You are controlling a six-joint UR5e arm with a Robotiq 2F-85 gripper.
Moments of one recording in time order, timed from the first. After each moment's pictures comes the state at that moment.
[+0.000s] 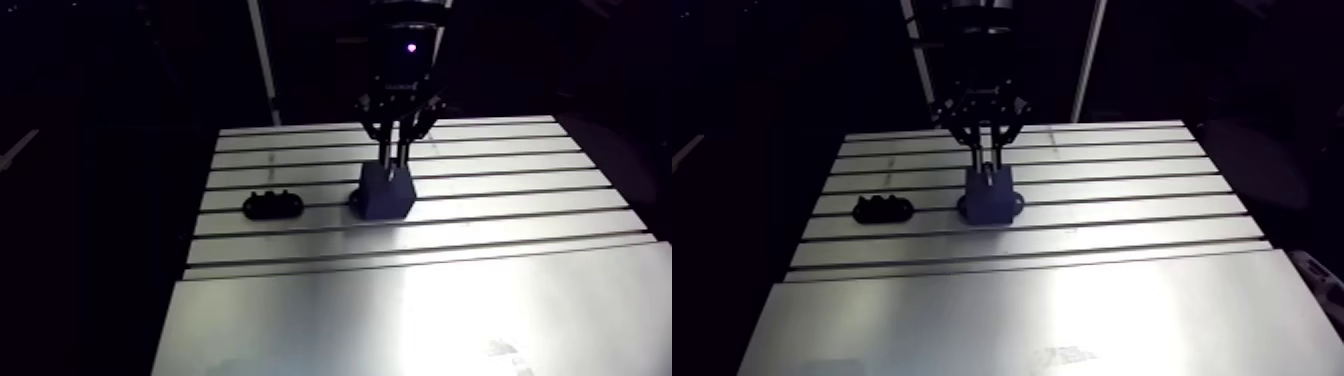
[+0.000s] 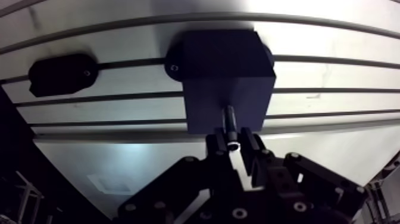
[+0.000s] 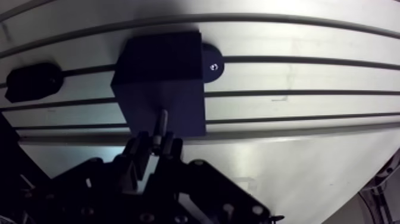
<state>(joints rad) -0.10 -1.13 1.58 -1.58 -1.59 -1.62</state>
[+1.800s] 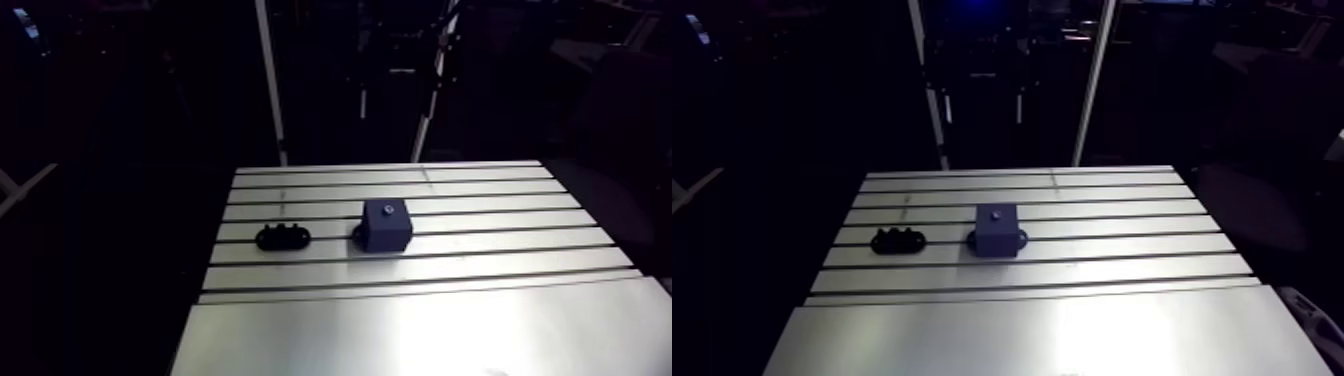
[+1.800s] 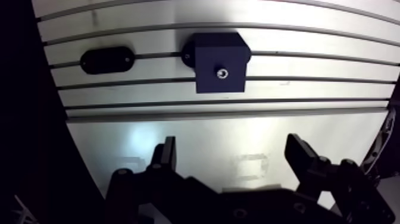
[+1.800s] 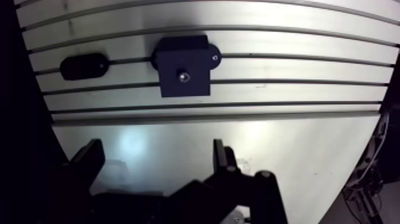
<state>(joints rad) -0.08 -1.29 1.44 -1.47 -1.59 -1.62</state>
